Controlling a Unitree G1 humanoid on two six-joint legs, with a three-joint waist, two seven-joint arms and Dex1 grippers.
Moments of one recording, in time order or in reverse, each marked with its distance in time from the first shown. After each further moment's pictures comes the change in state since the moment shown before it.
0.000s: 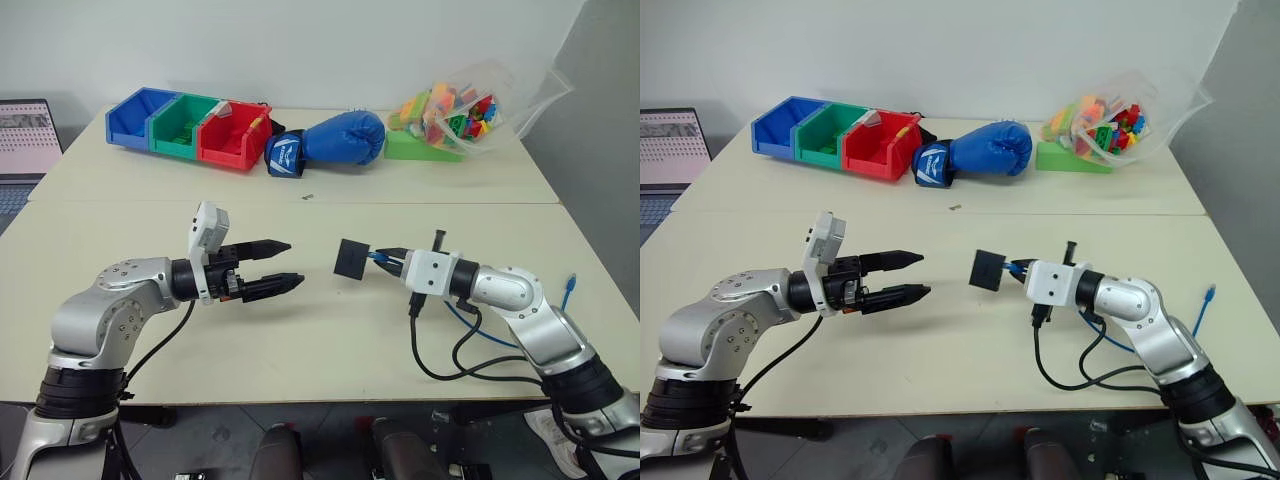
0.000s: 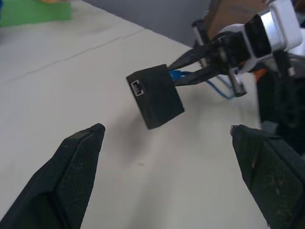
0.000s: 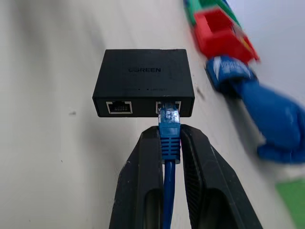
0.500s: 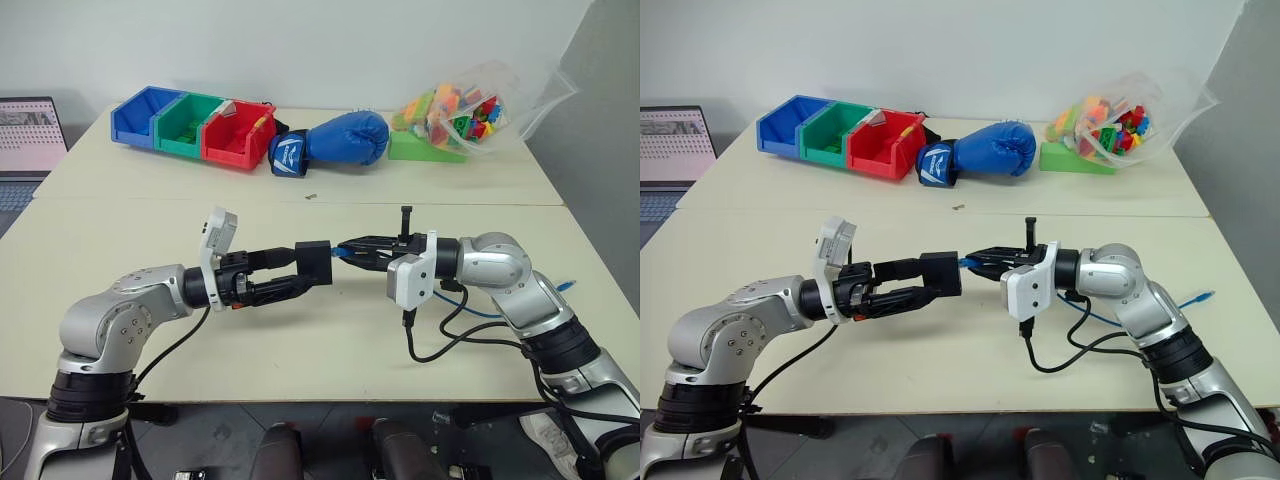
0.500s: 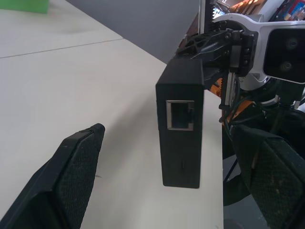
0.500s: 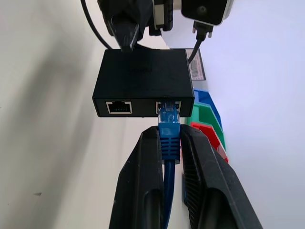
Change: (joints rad) left arm 0.001 -0.081 -0.002 -0.042 -0.072 0.084 0.103; right arm -0.142 0.071 0.028 0.101 0.002 -0.282 0.080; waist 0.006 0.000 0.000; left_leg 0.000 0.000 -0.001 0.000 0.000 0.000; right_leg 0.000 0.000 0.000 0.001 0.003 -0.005
